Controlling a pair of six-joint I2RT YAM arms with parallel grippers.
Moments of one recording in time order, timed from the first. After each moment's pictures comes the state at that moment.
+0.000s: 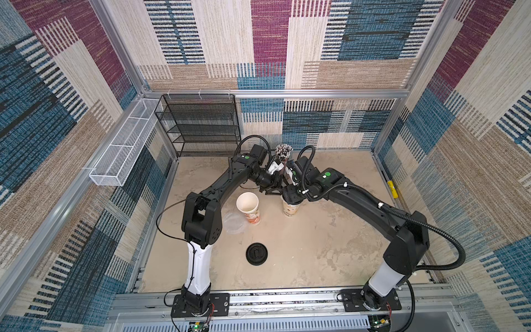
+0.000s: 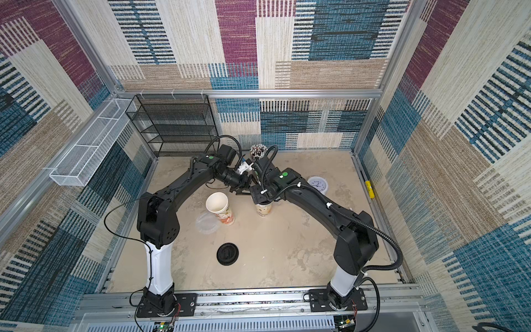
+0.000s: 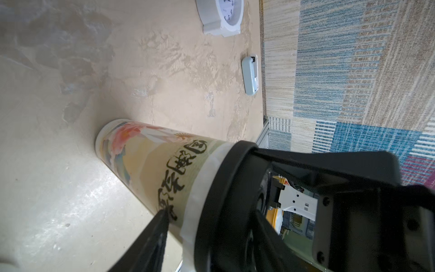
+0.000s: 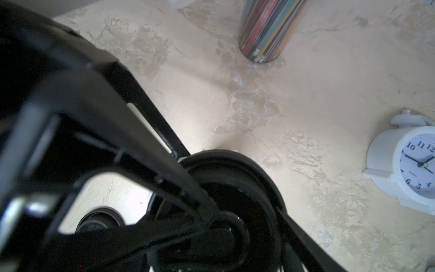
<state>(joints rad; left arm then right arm) -0.46 2.09 1.89 -1.01 0.85 -0.30 0.68 1.70 1.58 -0.92 0.09 0.26</state>
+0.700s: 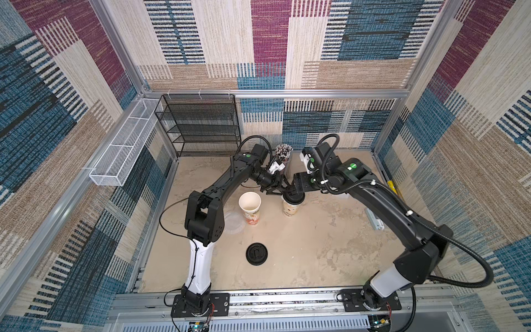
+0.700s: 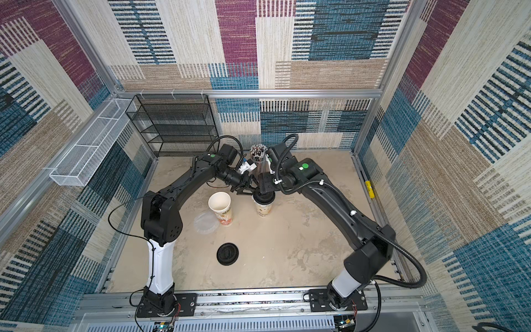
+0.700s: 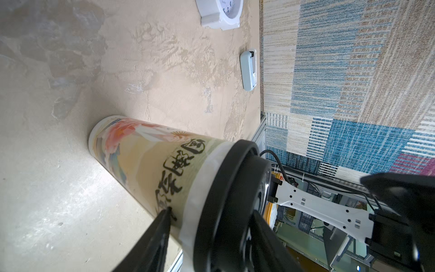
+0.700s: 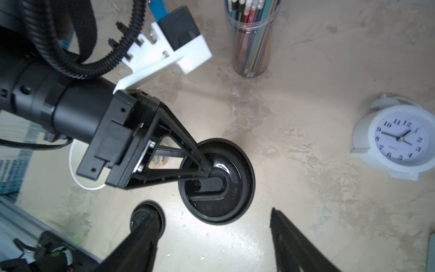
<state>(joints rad) -0.46 2.13 1.94 -1.06 0.87 -0.29 0.59 1.53 1.64 -1.02 -0.03 0.42</state>
